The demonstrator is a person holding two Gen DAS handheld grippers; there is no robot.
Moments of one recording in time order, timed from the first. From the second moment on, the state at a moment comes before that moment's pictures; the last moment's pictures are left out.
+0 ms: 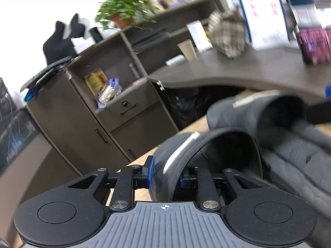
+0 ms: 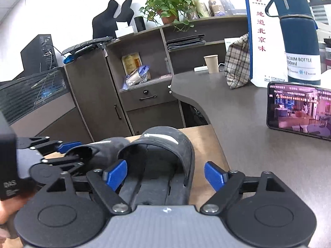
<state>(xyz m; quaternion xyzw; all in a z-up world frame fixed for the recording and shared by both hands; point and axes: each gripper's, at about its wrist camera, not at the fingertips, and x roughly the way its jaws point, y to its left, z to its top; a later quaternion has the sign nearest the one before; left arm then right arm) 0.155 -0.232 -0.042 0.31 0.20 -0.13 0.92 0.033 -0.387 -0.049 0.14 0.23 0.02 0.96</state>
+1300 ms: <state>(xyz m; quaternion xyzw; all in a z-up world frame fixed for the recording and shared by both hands) -0.003 -0.034 0.004 0.13 0.12 -0.04 0.98 0.029 -0.353 -0.065 0.09 0.24 0.04 0.97</state>
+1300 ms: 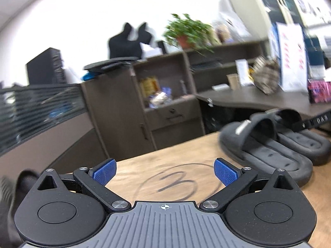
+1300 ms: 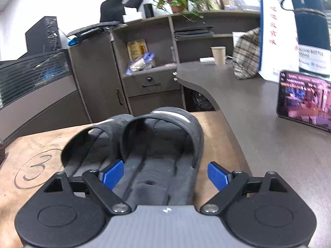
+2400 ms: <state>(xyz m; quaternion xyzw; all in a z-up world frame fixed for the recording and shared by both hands) -0.050 0.141 0.020 0.00 0.10 -0.05 0.99 0.024 -0.059 -0.005 0.09 0.25 0.29 0.92</state>
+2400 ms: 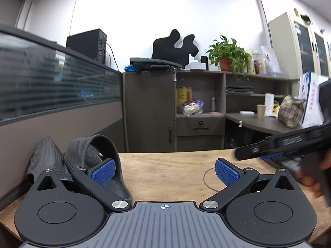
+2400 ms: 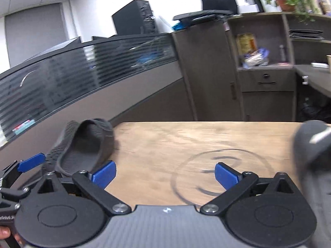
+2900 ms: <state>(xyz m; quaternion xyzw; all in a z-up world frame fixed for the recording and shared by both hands) -0.049 0.240 0.054 -0.08 0.08 0.04 0.99 0.073 0.068 0.024 0.15 0.27 0.39 0.87</state>
